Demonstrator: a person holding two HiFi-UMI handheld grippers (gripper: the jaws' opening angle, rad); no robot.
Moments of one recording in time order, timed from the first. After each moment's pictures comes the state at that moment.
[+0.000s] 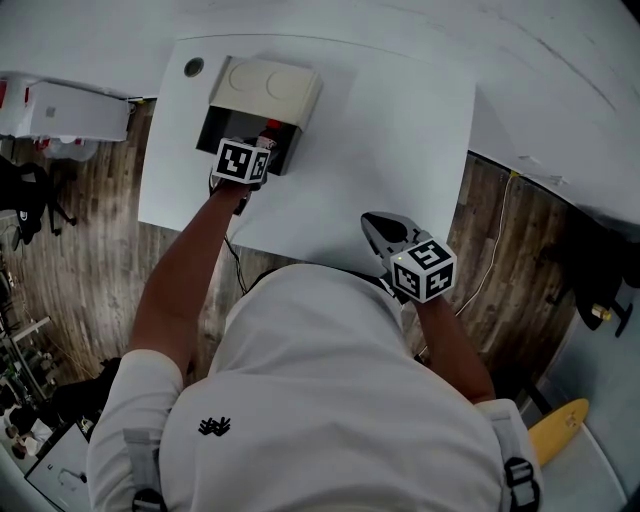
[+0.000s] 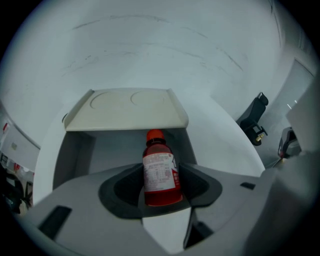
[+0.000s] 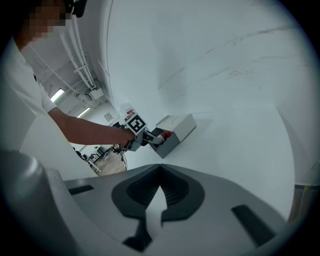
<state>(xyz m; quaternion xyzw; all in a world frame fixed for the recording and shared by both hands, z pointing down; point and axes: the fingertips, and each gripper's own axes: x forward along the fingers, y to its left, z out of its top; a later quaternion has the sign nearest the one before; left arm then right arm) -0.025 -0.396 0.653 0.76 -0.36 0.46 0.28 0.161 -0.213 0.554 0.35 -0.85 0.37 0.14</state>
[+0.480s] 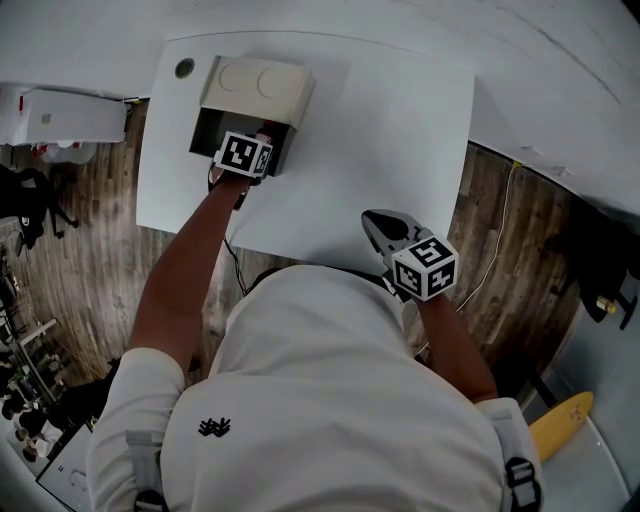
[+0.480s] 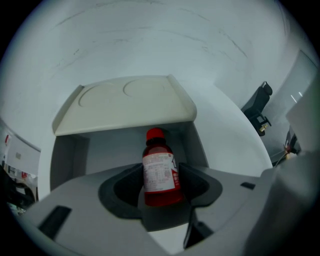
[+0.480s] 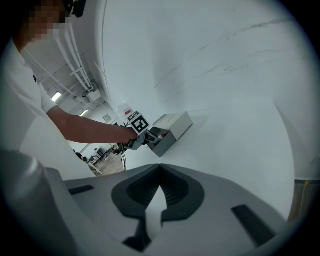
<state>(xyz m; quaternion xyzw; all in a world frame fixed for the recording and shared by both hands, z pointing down) -0.021 -0.401 0.672 0.73 -0.35 0.52 0.27 0.172 -0.214 0.561 0.35 -0.84 0.39 0.14</state>
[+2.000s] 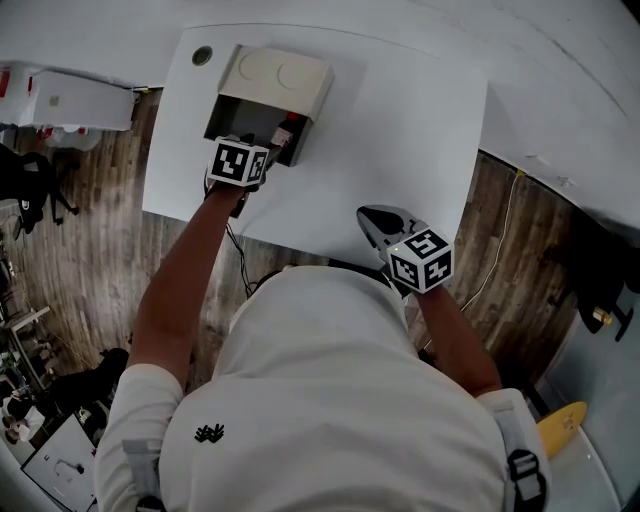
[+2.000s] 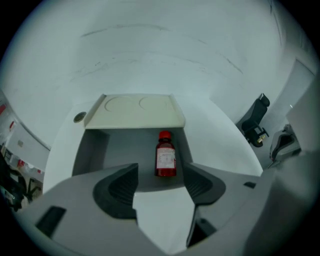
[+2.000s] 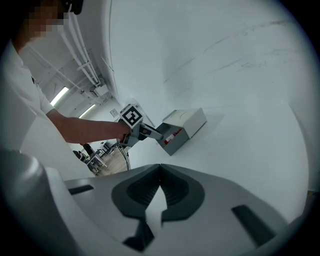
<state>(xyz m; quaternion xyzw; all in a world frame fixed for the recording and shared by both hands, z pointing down) -0.041 -0.381 0.623 0.75 -0.38 0.46 0.28 0.136 -0.215 0.558 0.31 -0.86 0.38 0.16</state>
